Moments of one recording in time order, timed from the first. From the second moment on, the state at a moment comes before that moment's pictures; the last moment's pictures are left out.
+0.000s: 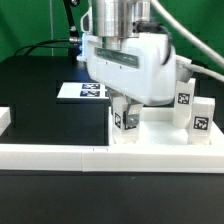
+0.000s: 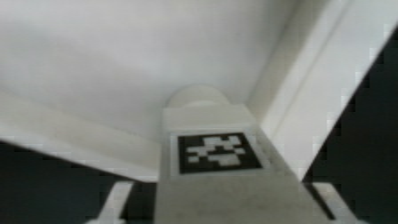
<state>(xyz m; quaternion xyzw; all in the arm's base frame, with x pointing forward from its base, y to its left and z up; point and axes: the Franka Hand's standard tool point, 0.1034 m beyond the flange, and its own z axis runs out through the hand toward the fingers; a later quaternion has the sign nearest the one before) 0.626 0.001 0.061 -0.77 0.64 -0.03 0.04</state>
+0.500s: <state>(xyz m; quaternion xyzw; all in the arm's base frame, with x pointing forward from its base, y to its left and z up) 0.624 0.003 0.060 -0.60 0.79 -0.01 0.05</state>
